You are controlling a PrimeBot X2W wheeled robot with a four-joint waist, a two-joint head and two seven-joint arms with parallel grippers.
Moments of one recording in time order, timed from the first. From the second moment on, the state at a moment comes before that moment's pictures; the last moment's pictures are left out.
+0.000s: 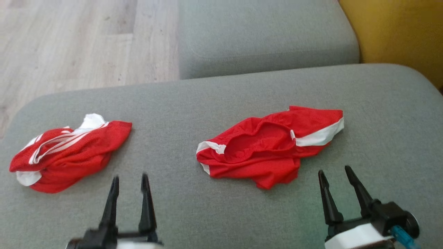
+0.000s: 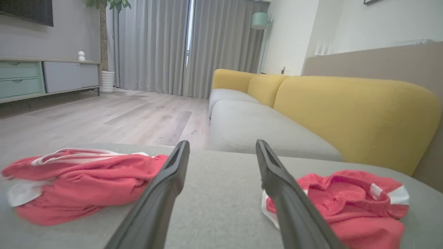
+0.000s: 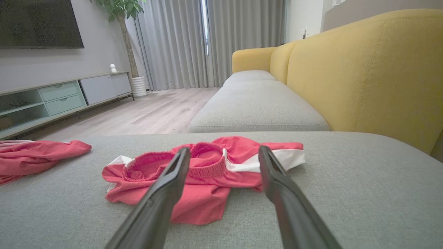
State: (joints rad) left arm 0.11 0.06 -0.22 0.06 -0.26 0.10 -0.25; right arm 0.11 -0.05 0.11 0.18 0.09 0.12 -0.26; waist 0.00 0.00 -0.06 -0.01
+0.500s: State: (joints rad) left arm 0.22 0.06 -0.22 0.05 -0.20 0.15 -0.25; right arm 0.14 -0.05 0.11 0.19 0.09 0.12 -0.26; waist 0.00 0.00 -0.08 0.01
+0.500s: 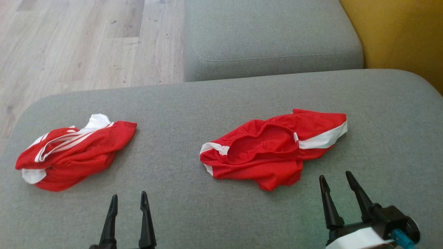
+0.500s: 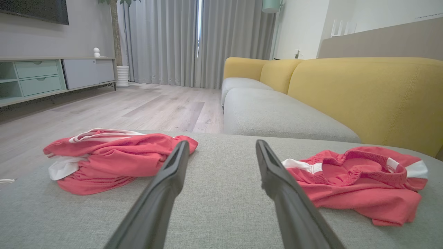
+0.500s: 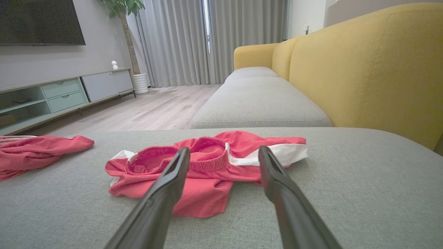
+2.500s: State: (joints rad) left arm -0.75 0.05 -0.91 0.61 -0.96 0.10 0.17; right arm -0.03 -0.05 0.23 0.13 0.09 0.12 -0.26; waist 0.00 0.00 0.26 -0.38
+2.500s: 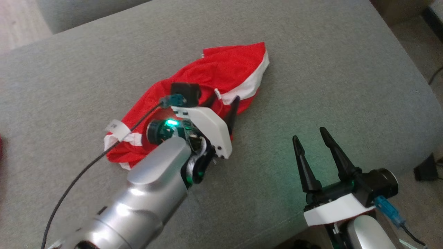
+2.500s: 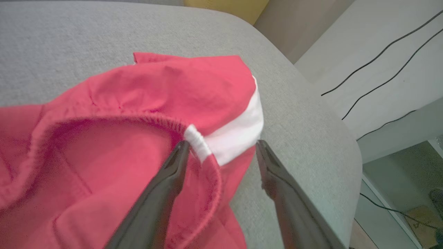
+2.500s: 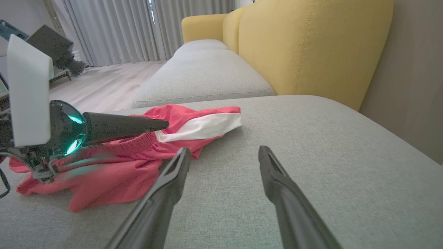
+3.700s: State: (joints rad) left arm -1.00 0.17 -0.90 0.32 -1.24 0.04 0.01; right arm 0.05 -0.05 0.19 0.13 0.09 0.12 -0.26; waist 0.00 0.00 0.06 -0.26
